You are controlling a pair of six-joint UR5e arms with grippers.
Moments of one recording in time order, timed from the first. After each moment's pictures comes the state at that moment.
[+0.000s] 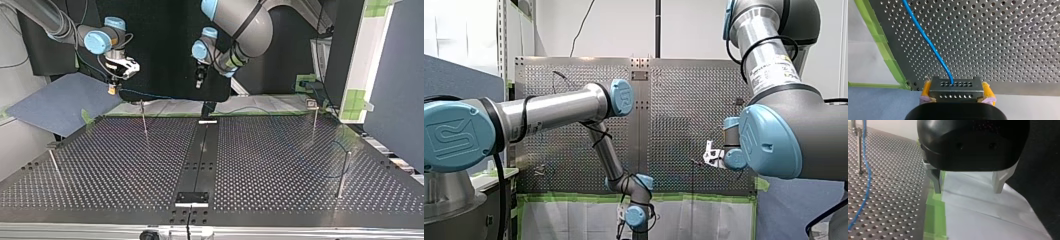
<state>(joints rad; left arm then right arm) -0.70 -2.90 -1.32 -2.38 -1.96 -1.71 1.76 -0.86 1.92 -0.85 1.63 1.70</state>
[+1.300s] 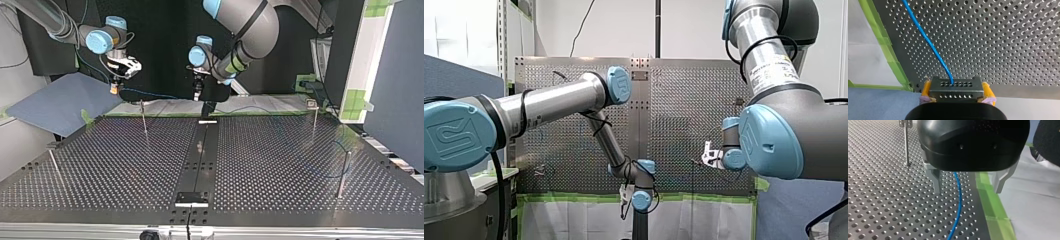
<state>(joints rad) -0.69 -2.81 -1.31 -2.31 -2.04 -1.64 1.77 -0.86 1.93 -0.85 1.63 1.70</state>
